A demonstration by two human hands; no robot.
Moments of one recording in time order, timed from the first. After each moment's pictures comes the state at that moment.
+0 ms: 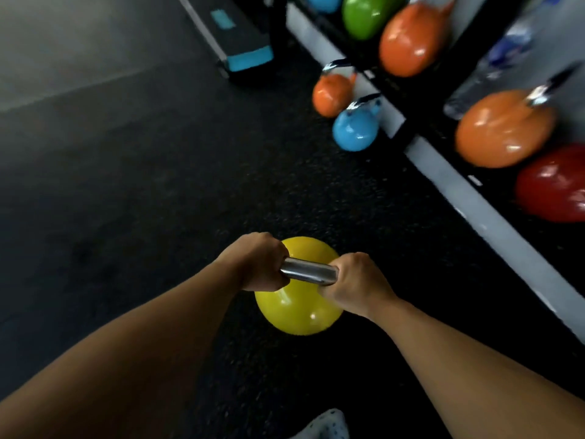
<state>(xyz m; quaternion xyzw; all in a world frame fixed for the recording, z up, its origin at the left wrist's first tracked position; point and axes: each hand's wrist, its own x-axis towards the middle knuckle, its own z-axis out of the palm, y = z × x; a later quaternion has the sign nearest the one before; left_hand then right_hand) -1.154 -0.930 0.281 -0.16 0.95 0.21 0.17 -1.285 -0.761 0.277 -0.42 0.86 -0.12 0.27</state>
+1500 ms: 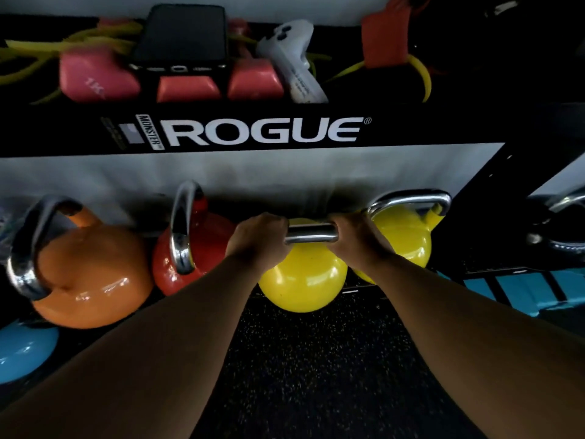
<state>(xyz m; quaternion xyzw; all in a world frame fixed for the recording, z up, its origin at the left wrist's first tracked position) -1.830 -0.527 0.332 0.26 0.96 0.12 -0.01 -1.781 -0.337 0.340 0.03 0.98 -0.19 -0.02</state>
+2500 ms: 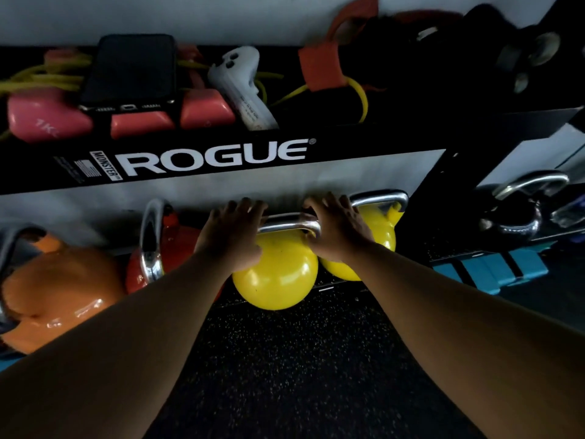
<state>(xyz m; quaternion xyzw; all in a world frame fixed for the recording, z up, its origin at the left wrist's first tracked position) -1.837 -0.524 0.366 0.32 0.95 0.06 0.01 -1.771 -0.320 0.377 0.04 0.99 -0.09 -0.02</state>
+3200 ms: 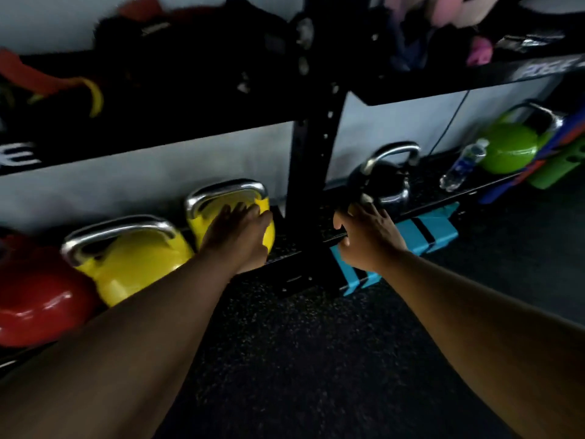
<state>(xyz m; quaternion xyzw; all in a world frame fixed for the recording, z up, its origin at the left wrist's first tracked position) -1.694 -0.263 0.408 0.42 0.90 -0.04 -0.01 -1.571 -0.051 0.407 0.14 0.99 -0.03 -0.03</state>
